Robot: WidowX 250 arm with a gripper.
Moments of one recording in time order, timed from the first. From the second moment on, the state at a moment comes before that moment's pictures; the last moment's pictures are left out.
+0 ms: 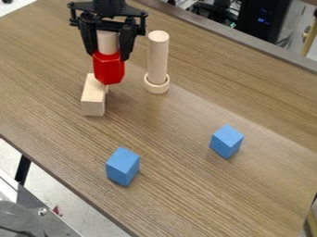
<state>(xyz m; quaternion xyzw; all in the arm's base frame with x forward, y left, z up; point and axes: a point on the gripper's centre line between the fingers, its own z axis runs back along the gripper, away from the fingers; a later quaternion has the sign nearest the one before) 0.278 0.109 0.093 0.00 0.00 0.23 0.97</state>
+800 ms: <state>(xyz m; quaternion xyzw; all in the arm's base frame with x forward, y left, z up) 0.262 0.114 0.084 0.02 0.00 0.23 0.97</state>
